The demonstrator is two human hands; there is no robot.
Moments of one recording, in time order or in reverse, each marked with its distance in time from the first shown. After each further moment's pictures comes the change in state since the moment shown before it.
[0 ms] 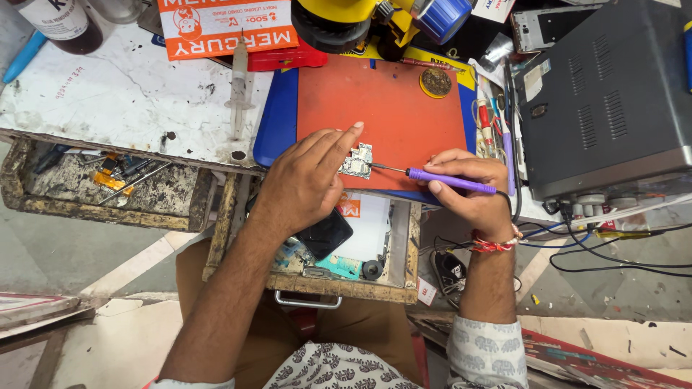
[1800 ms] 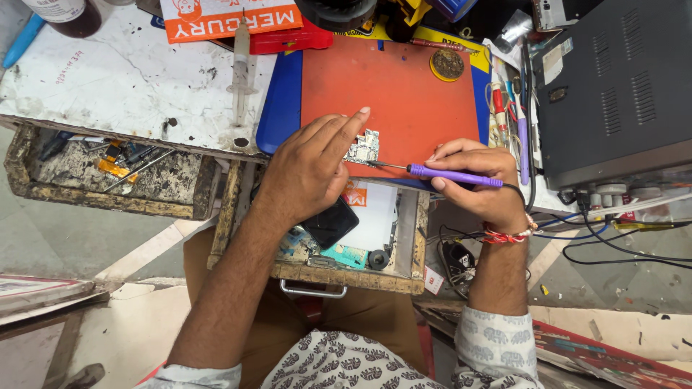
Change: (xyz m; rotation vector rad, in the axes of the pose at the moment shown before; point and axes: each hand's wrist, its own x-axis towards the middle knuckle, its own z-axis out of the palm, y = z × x) left_hand -0.002 -0.002 0.003 0.022 -0.009 0.002; right_hand 0.003 -0.008 0.000 -0.071 -0.078 0.032
